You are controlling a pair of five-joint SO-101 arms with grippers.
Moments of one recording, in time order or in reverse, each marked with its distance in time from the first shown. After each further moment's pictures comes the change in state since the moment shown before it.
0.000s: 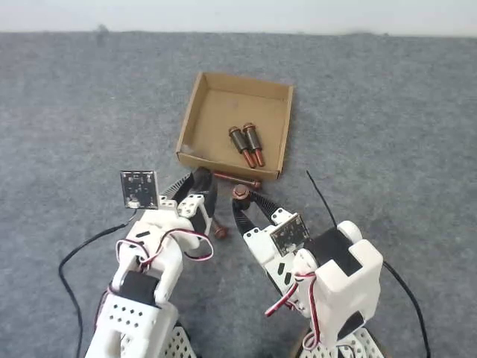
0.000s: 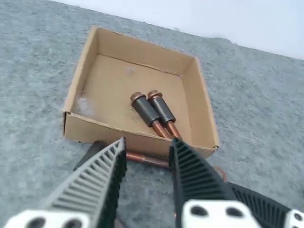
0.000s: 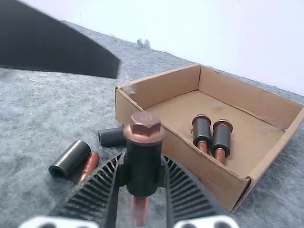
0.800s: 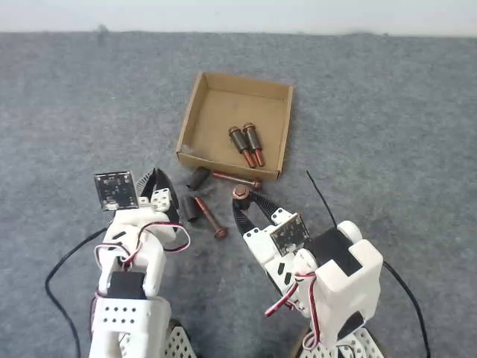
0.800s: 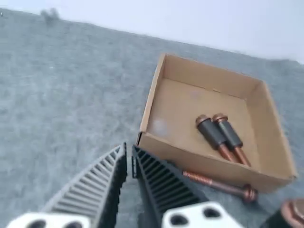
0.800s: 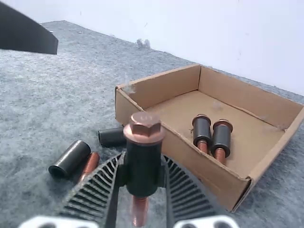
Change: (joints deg) left arm -13.2 0.0 0.0 1.1 -8.3; right arm 0.0 0.0 0.0 0.0 0.0
